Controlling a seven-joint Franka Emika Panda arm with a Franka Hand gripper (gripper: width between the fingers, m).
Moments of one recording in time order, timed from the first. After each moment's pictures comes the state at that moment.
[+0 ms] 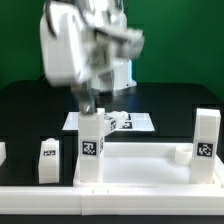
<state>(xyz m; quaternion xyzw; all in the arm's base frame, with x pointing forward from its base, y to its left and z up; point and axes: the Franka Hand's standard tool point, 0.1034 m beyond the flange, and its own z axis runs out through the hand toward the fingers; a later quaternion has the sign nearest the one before) 0.630 -0.018 0.157 -0.60 0.79 0.02 0.11</state>
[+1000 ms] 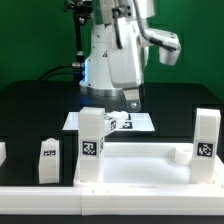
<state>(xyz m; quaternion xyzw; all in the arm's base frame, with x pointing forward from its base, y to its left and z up) 0.572 0.020 0.122 -0.64 0.77 0.05 0.06</state>
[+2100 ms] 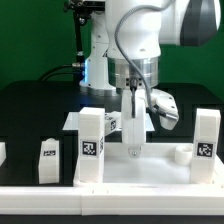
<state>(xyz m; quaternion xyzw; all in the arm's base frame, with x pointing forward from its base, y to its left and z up) 0.509 0.029 0.016 -0.67 0.74 0.02 0.01</state>
